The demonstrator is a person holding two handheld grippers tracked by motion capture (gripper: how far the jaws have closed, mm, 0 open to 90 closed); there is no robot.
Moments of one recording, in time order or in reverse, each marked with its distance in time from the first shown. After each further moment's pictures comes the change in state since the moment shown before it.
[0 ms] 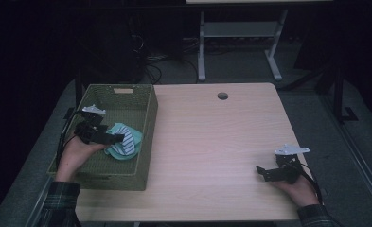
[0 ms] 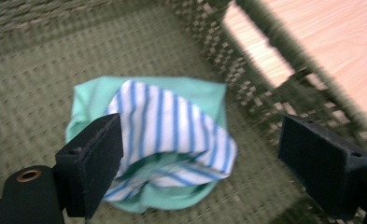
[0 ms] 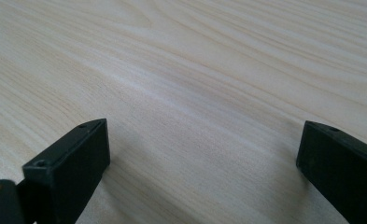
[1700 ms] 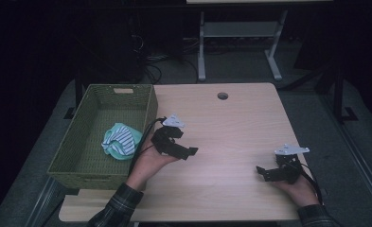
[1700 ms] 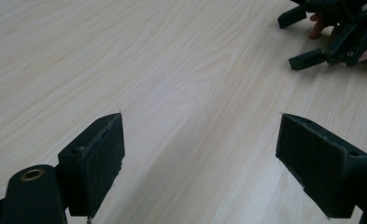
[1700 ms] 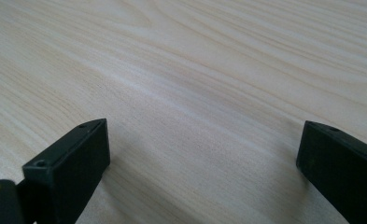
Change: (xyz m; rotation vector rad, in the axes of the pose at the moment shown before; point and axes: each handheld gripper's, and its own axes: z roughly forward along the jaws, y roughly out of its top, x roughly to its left) left arm -0.177 0.045 0.094 -0.084 -0.288 0.262; right arm 0.000 0.000 0.000 0.000 0.000 0.001
